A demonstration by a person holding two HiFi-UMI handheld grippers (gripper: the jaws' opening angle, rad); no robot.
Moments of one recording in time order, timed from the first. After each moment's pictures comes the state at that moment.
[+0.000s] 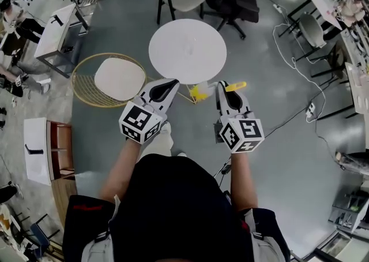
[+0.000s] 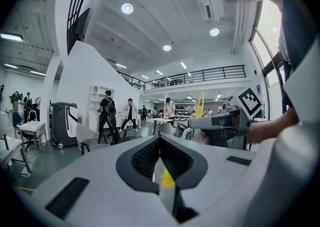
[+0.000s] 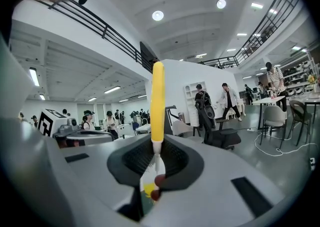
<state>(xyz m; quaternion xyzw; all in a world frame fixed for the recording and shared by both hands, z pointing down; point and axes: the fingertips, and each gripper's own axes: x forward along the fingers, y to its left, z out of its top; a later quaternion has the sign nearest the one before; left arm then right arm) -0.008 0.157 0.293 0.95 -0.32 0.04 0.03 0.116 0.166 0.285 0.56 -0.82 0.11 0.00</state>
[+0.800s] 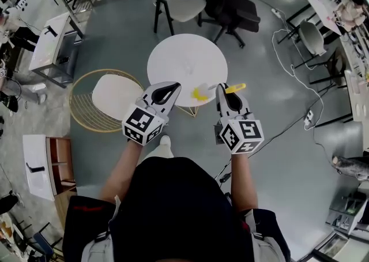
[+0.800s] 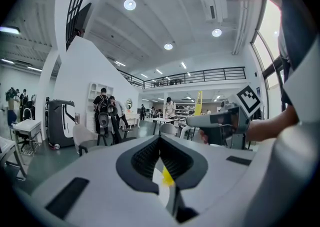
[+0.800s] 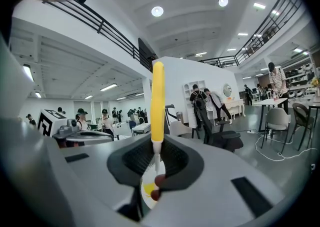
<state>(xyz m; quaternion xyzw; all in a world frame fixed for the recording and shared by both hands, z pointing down) -0.010 0.034 0.287 0.95 -0.30 0.05 0.04 0.110 0.043 0.273 0.57 -0.81 0.11 0.01</state>
